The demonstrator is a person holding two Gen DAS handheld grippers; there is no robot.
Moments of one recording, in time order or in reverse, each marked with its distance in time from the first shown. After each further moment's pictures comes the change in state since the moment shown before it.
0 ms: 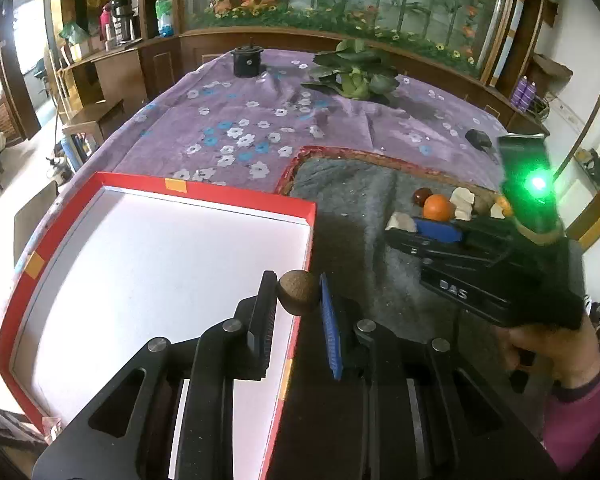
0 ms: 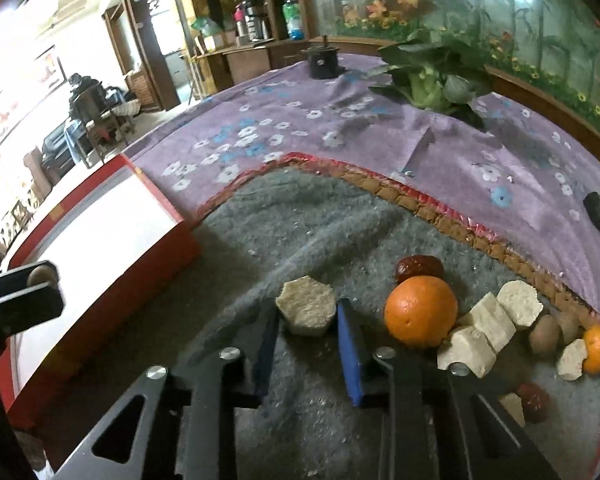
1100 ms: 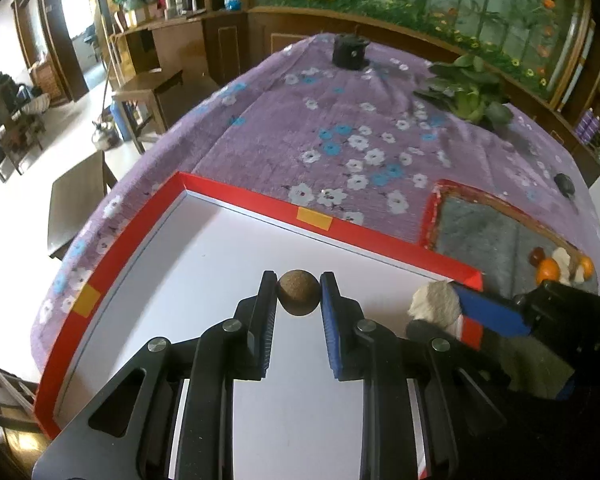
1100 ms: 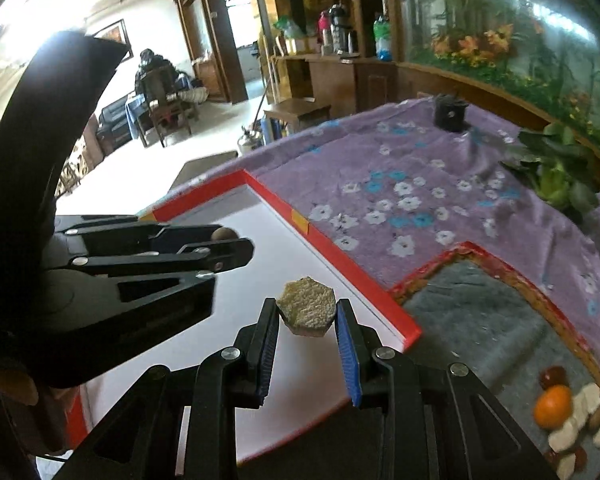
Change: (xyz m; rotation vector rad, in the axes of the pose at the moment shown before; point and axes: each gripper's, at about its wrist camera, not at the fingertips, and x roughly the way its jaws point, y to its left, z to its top) left arm 0.046 0.103 0.044 -0.139 0.069 0.157; right arm 0.011 0.131 0.054 -0.179 -0.026 0.167
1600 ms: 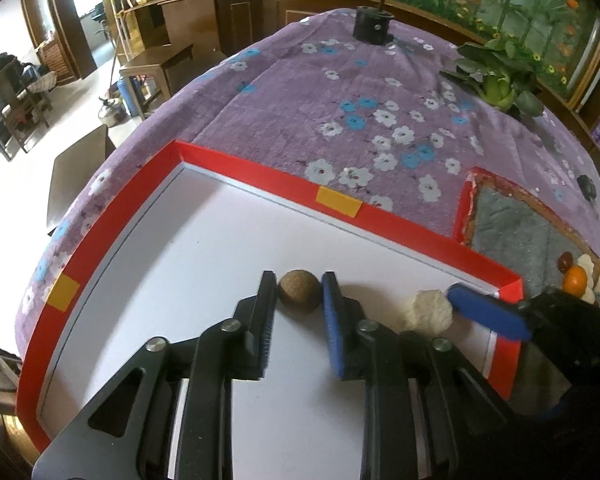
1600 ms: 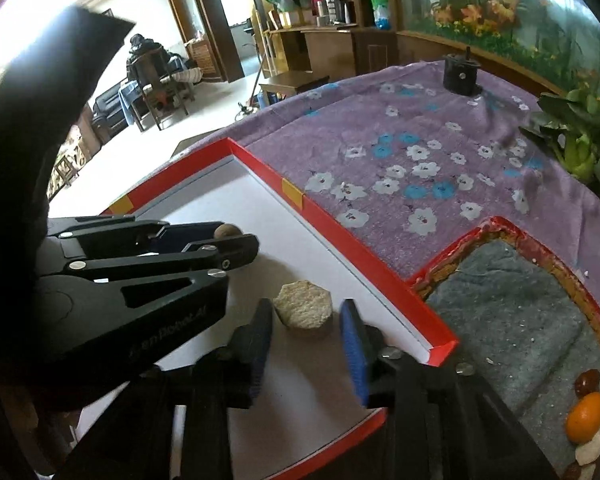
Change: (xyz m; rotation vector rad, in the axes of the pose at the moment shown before) left arm 0.029 0.007 0.000 -0.044 0.070 0.038; right arm 0.038 -0.009 0.002 0.042 0.073 0.022
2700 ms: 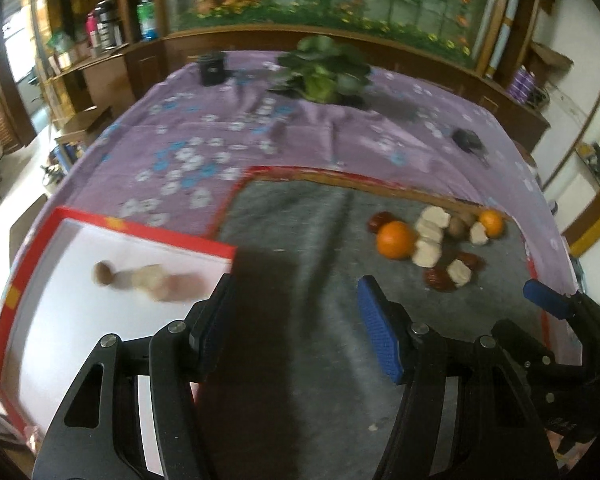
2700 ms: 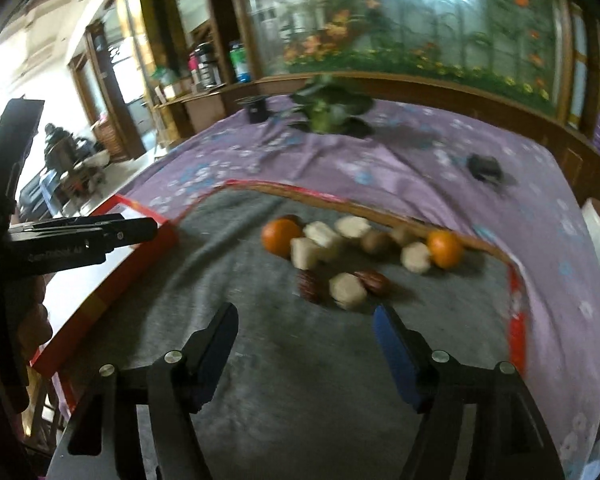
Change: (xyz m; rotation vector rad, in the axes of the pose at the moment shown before) left arm -0.076 -0.168 -0.044 0.232 -0.108 -0.181; right arm -0.195 -0.131 -0.165 0.302 -0.203 -0.273
